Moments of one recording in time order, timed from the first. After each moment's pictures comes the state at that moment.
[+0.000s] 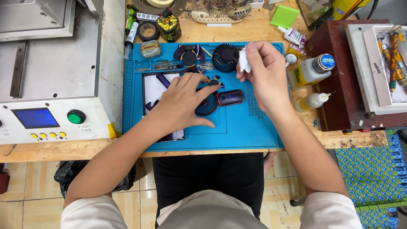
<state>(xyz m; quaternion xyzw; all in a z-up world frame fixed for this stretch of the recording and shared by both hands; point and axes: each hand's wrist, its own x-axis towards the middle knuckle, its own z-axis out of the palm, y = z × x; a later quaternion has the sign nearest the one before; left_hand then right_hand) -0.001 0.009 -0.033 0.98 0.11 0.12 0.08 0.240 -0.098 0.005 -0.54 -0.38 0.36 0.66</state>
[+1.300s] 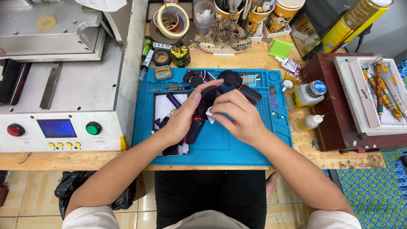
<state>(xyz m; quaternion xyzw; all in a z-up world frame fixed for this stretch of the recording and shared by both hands) 0.006 0.004 -0.014 0.65 0.05 0.29 0.70 0.198 -0.108 -0.008 -0.43 -0.74 0.00 0.51</state>
